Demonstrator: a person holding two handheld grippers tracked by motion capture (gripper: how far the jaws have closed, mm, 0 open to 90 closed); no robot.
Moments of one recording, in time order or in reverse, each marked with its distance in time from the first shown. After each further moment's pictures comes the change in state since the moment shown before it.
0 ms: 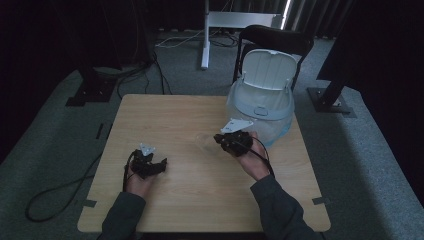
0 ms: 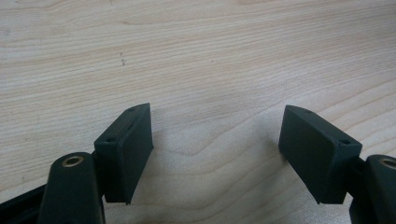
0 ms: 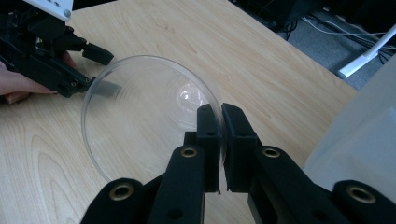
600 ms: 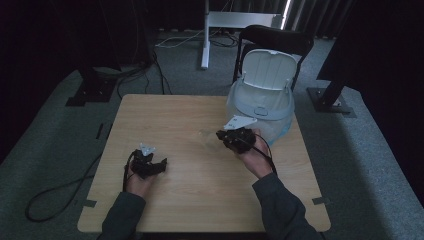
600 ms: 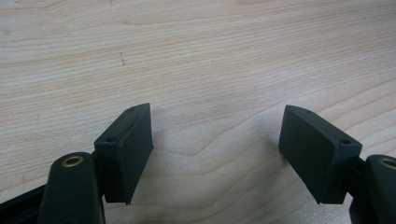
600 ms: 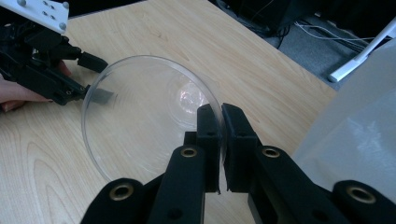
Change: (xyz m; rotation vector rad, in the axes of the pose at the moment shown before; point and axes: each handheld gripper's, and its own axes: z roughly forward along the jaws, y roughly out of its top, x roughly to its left) left arm 0.000 0.000 0.000 0.000 0.000 0.001; right arm -0.007 0.006 -0.010 -0.019 -0.021 0.001
